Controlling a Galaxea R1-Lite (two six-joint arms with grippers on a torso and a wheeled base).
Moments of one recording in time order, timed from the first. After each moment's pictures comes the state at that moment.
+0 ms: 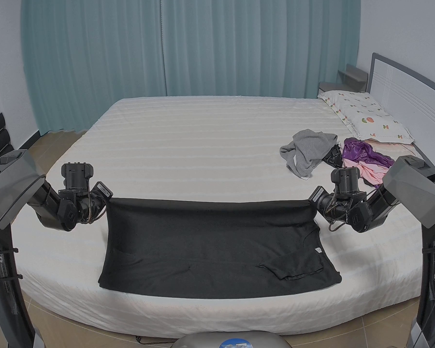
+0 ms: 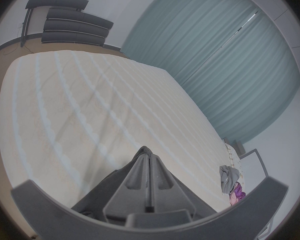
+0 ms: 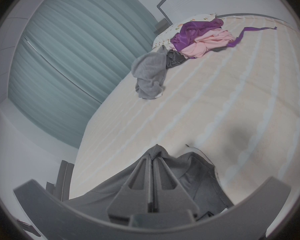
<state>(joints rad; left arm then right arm) 0.02 2.25 -1.05 -0.64 0.07 -0.86 0.18 2.40 -1.18 -0.67 -0.03 0.84</state>
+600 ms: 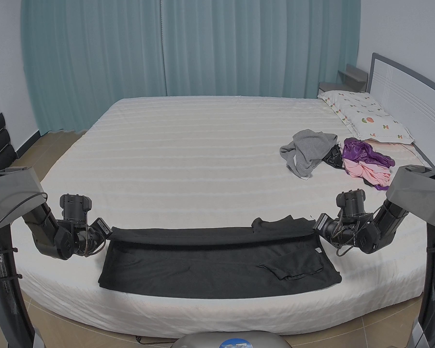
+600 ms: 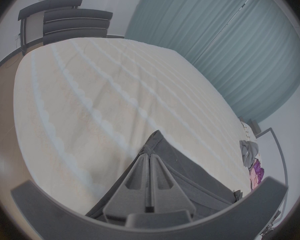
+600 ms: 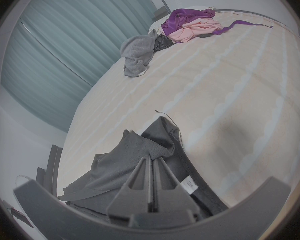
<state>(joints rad) 0.03 2.25 -0.76 -0.74 0.05 -0.76 0.18 2.36 -0.90 -0.75 0.00 0.77</state>
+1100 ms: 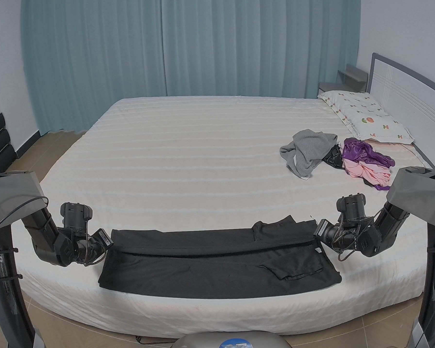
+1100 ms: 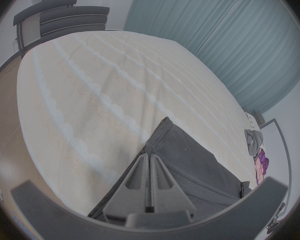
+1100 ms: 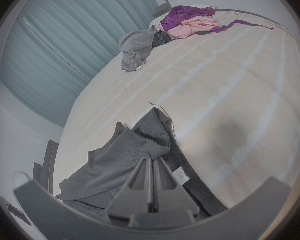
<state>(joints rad) 0.02 2.25 -0.69 -0.74 0.03 -0.71 0.18 2.35 -0.86 -0.74 0.01 0.74</state>
